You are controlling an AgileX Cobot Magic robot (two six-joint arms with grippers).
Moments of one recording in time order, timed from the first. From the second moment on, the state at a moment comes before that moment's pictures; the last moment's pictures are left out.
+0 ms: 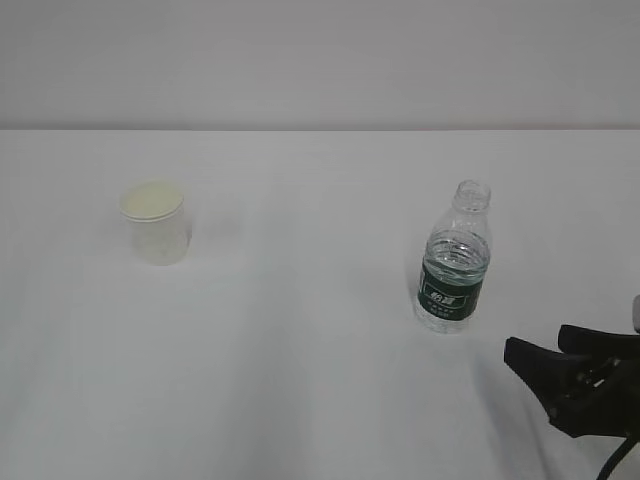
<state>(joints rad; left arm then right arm) -0.14 0.30 -0.58 -0.10 0.90 -0.05 0.05 1.70 -0.07 -0.42 -1.13 0.22</state>
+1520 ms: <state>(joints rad) -0.14 0.30 -0.58 -0.10 0.72 -0.05 0.05 1.71 -0.12 -0.42 -1.15 -0.18</state>
